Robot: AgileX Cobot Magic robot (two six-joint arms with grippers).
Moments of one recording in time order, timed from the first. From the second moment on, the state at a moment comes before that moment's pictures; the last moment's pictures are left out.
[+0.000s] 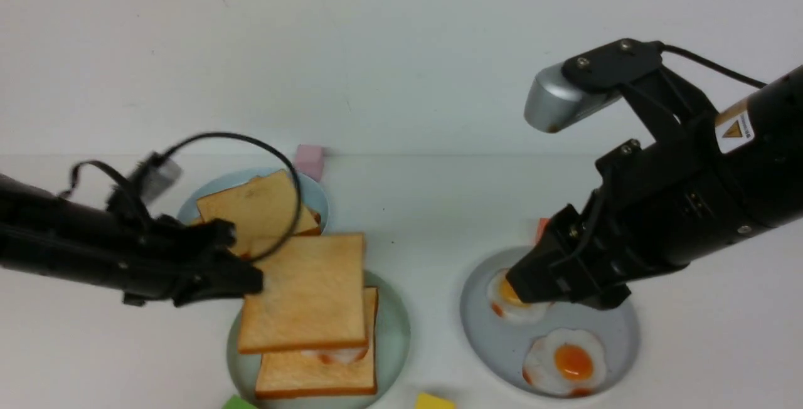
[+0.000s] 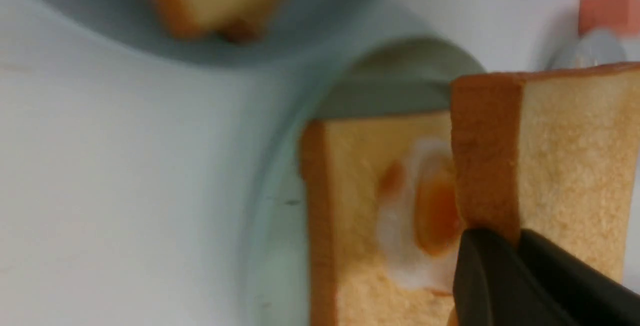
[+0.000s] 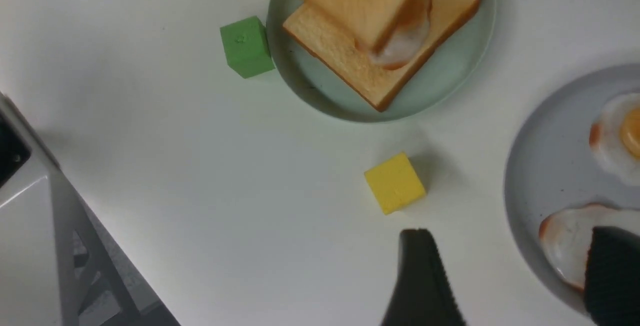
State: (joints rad) right arm 0.57 1.30 -1.22 0.38 0.97 -0.29; left arm 0.05 1.71 -0.89 -1.15 0.76 0.84
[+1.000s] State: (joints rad) right arm 0.57 1.30 -1.22 0.38 0.98 -0.29; left arm -0.07 1.76 -0.89 -1.04 0.61 0.72
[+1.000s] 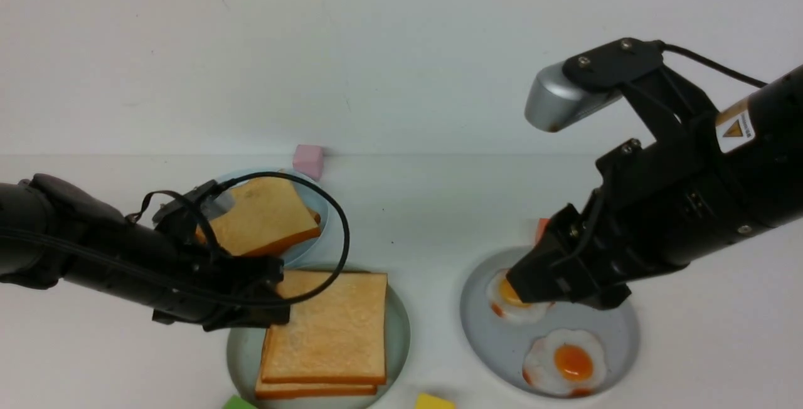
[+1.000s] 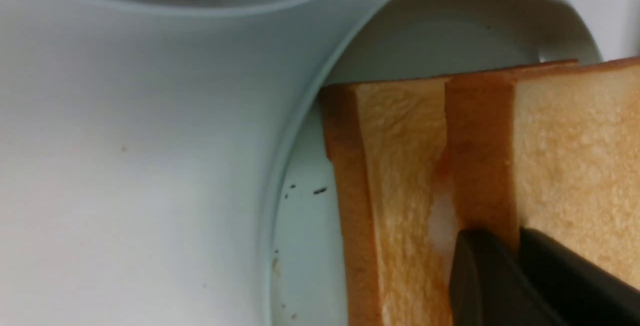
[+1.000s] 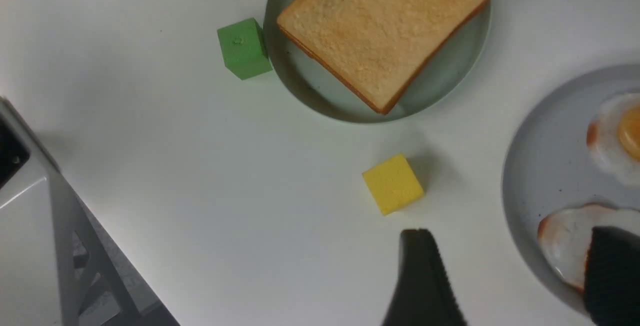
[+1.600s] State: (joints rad) right arm 0.56 1.26 -1.20 0.28 0.96 -0.21; left arm -0.07 1.54 -0.93 -0.88 0.74 0.54
